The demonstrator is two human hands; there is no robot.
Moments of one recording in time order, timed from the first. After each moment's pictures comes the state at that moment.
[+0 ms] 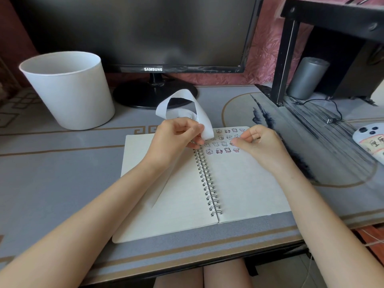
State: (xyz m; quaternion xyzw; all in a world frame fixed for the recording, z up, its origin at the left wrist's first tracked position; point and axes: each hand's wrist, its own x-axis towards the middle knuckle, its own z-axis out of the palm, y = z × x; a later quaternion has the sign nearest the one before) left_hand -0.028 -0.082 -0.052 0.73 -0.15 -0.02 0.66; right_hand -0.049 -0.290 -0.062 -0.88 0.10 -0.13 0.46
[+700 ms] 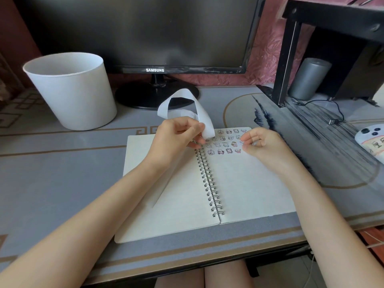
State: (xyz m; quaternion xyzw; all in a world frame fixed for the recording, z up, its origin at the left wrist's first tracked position) left_hand -0.028 -0.081 -0.050 0.72 -0.16 -0.01 0.67; right_hand -0.051 -0.300 -0.062 -0.88 0.06 -0.07 0.46
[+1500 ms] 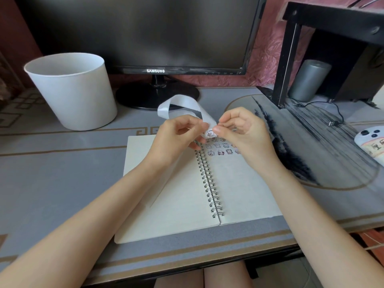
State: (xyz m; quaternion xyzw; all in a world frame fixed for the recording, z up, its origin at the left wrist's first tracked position) left_hand -0.031 -0.081 -0.046 0.72 -0.17 -0.01 0.68; right_hand -0.050 -0.247 -0.040 -0.79 -0.10 -0.16 0.58
